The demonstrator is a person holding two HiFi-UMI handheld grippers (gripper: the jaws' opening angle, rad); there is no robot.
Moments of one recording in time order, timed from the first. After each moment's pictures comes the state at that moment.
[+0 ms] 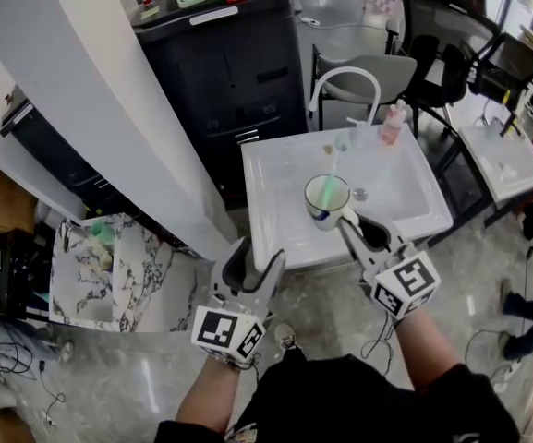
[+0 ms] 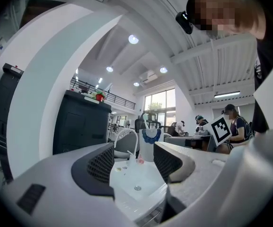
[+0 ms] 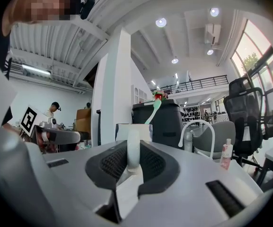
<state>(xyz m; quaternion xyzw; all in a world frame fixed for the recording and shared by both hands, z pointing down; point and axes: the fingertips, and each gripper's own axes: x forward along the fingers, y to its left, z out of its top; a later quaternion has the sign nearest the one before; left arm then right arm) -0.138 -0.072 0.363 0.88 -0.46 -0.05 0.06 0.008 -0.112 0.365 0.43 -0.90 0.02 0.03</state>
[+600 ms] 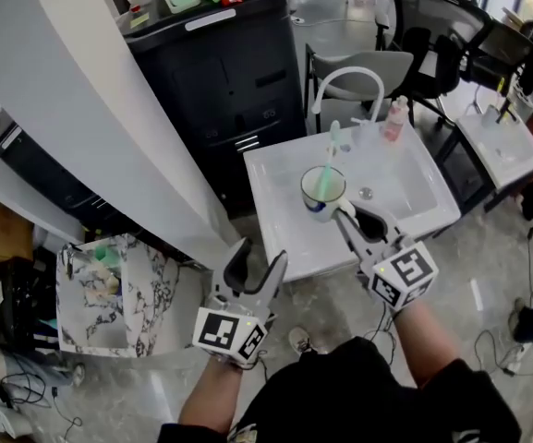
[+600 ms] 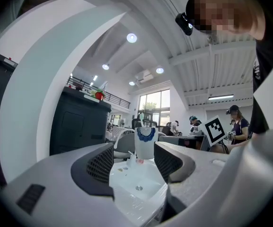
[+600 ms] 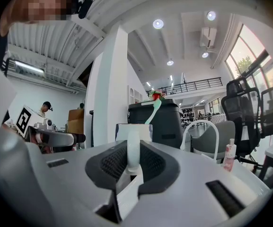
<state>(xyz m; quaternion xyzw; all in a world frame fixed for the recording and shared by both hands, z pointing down) -0.183 -0.114 0.364 0.90 -0.42 -0.05 0.07 -0.040 -0.158 0.363 0.46 -0.89 0.02 0.02</state>
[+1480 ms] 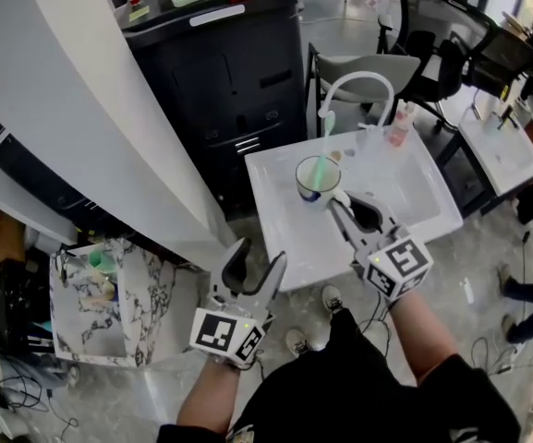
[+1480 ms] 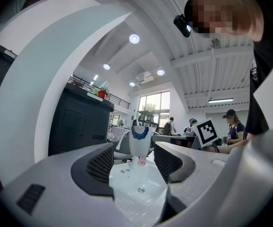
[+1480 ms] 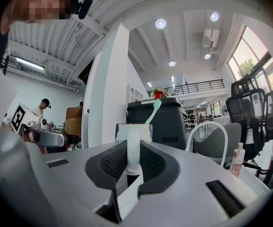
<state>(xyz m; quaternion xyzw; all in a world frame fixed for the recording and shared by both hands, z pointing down) -0.203 -0.151 0.373 0.90 -0.41 -0.06 0.08 -0.066 -0.215 0.367 0.46 -0.89 0.01 0.02</state>
